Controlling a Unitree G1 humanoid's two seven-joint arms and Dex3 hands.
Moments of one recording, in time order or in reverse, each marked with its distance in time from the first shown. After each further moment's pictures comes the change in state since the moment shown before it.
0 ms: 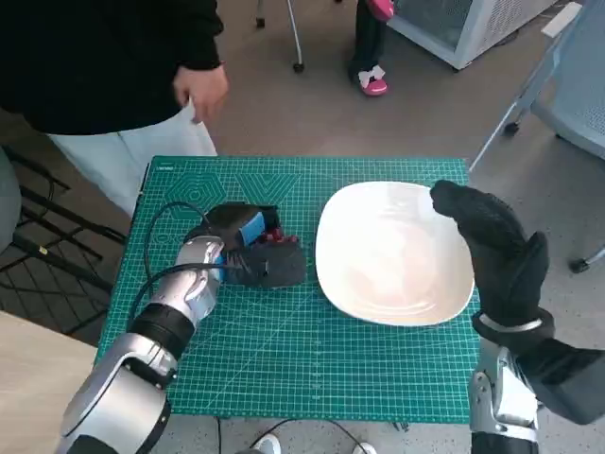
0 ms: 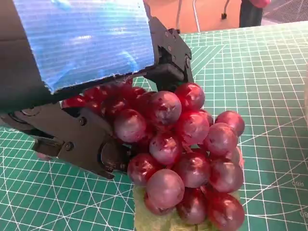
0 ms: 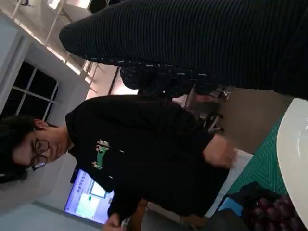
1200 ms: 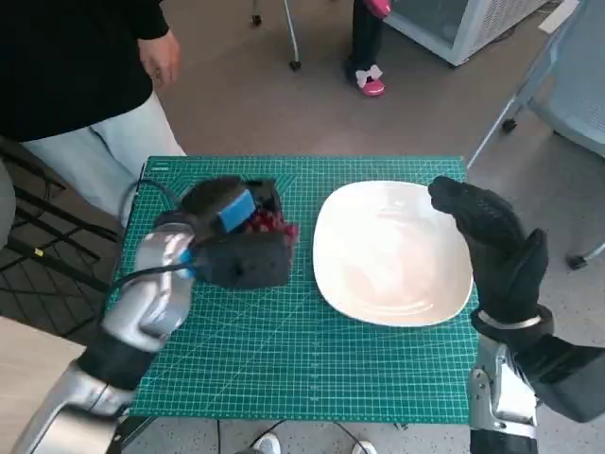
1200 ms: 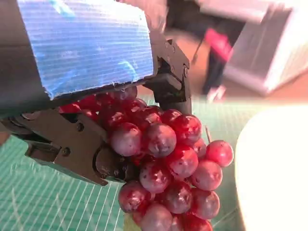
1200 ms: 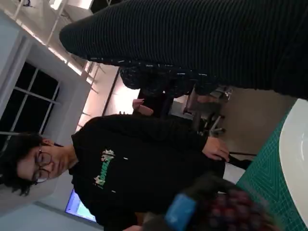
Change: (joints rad) left arm 0.247 0.208 0.172 -0.913 0.002 0.205 -0.229; right arm -0.016 0.003 0.003 0.002 0.002 -0.002 0.000
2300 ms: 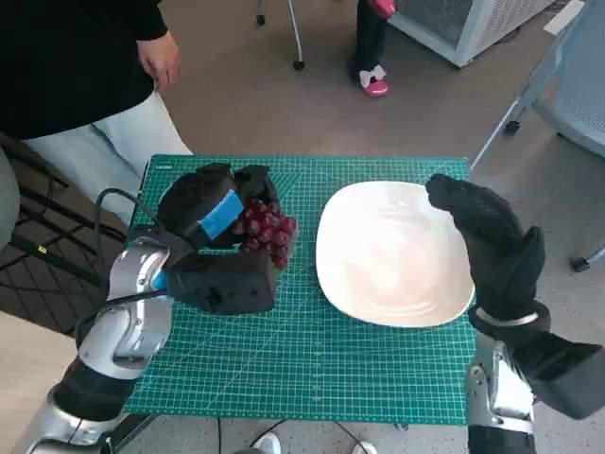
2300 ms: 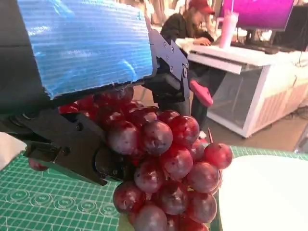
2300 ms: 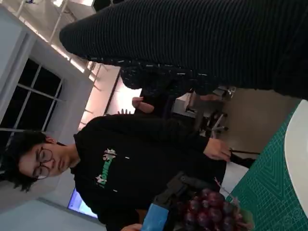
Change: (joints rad) left arm 0.058 -0.014 0.054 -0.143 0.037 -0.015 0.008; right arm -0.012 0.000 0.004 0.023 -0.001 -0.020 0.000
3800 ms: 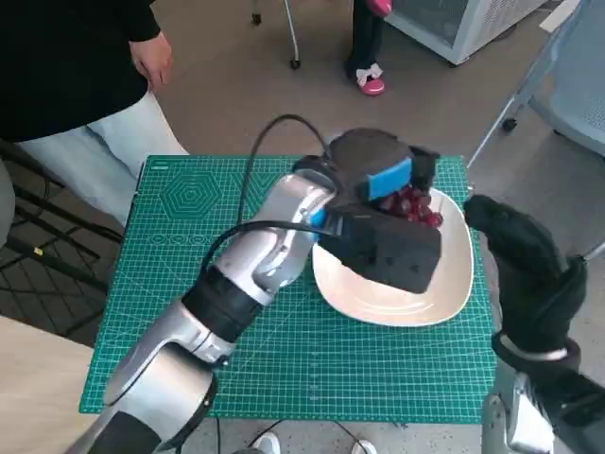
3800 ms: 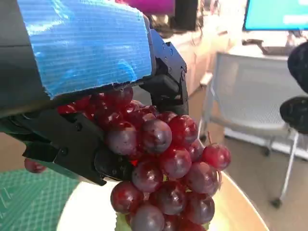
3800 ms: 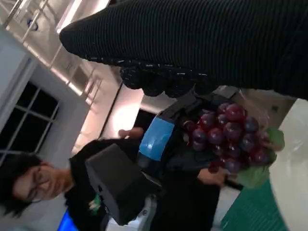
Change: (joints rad) left arm -0.567 -0.412 -0.205 0.716 -0.016 -0.254 0.015; right arm 0.166 -0.004 -0.057 -0.190 -0.048 0.008 -0.106
